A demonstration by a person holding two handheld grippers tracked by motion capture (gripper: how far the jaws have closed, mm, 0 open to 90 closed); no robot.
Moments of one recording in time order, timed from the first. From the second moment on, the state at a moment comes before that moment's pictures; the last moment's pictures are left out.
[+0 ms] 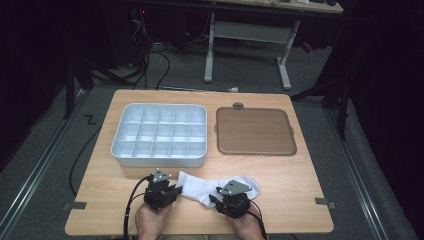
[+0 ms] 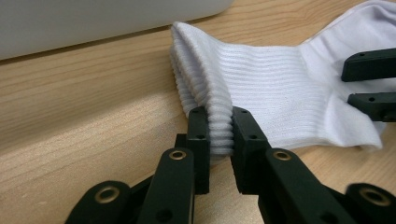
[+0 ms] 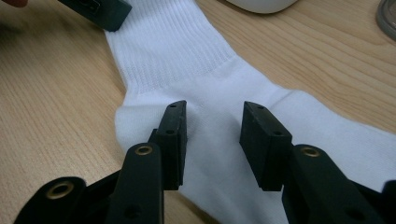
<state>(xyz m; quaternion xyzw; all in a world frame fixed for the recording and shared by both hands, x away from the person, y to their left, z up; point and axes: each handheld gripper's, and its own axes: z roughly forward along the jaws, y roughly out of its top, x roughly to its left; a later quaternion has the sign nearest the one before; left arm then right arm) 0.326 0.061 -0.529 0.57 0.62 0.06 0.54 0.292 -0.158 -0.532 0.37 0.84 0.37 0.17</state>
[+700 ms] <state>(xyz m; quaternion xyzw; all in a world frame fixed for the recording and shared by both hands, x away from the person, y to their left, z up) 0.323 0.071 -0.497 0.55 0.60 0.02 0.58 0.296 -0.154 -0.529 0.37 0.84 0.36 0.16</state>
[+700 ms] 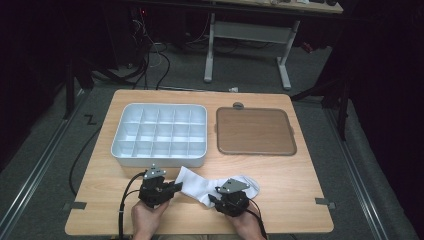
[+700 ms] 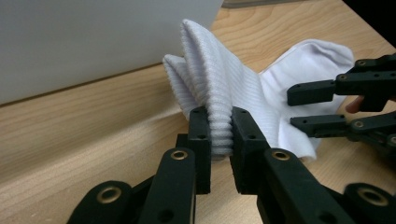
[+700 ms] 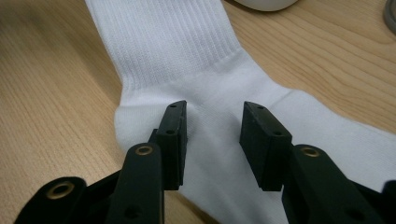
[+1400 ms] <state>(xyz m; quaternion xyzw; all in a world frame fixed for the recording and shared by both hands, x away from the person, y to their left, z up) 0.321 0.081 -0.464 0.55 0.57 0.02 0.60 0.307 -0.124 -0.527 0.35 0.86 0.35 0.15</state>
